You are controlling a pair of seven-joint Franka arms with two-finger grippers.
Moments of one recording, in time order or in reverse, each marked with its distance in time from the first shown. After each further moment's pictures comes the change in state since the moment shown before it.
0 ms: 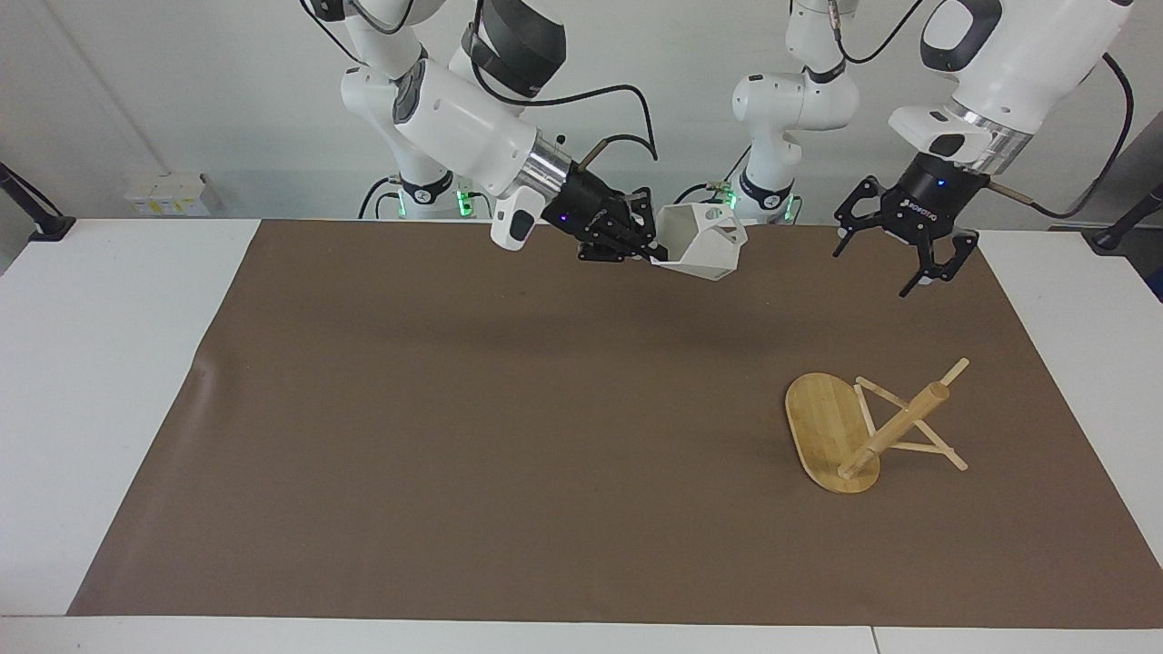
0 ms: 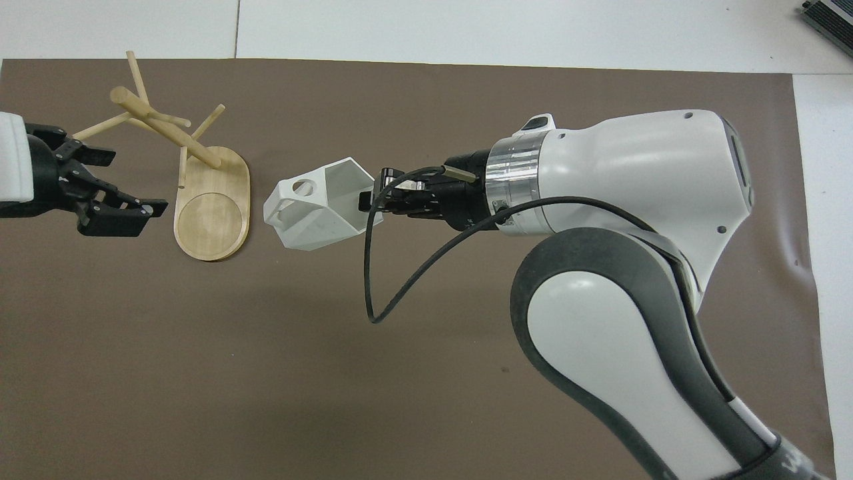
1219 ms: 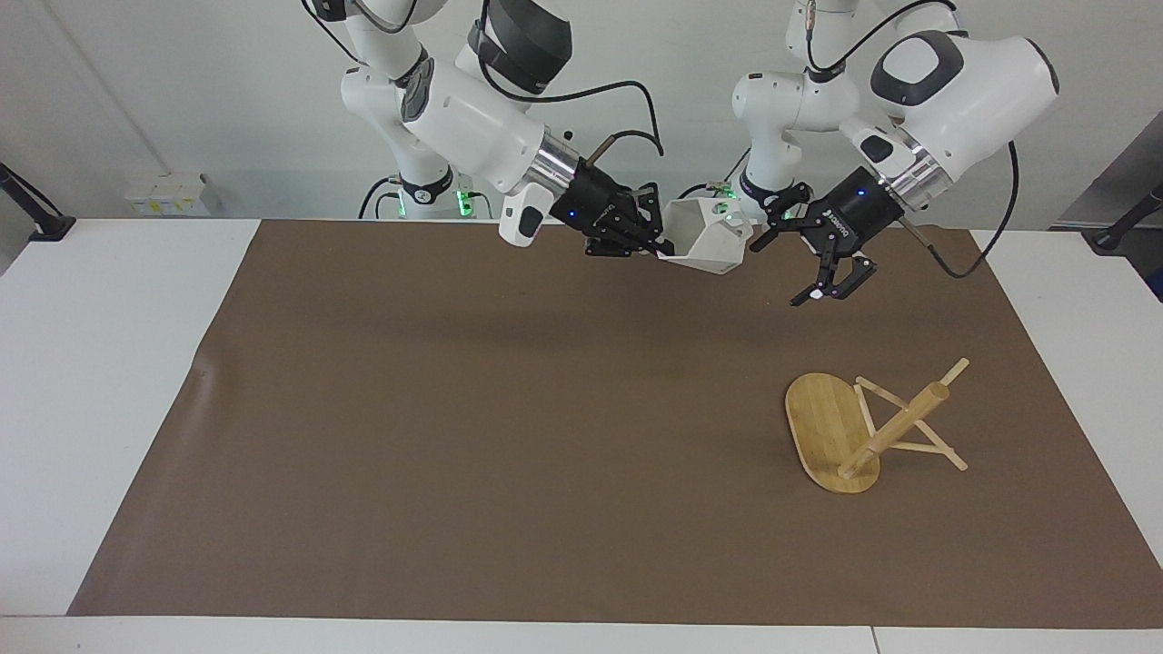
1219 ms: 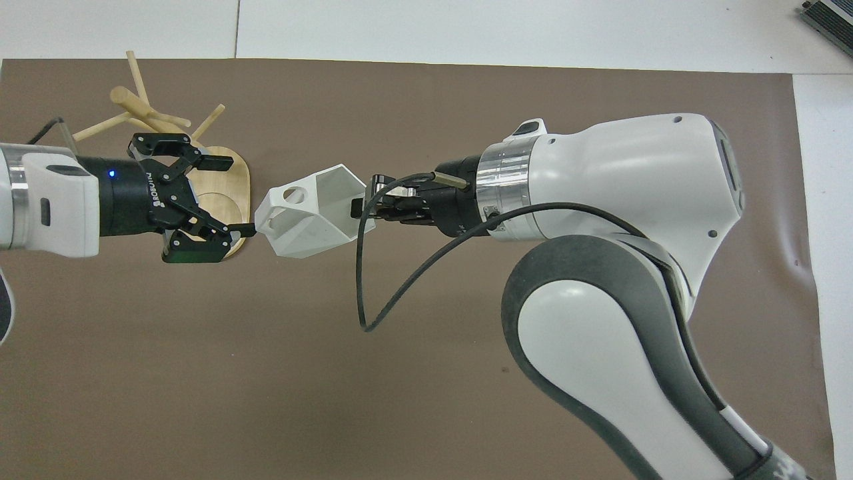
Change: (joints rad) left arm -0.070 -0.020 0.000 -0.177 -0.482 0.130 0.508; right arm 0.001 0.000 0.026 0.000 0.000 0.000 0.040
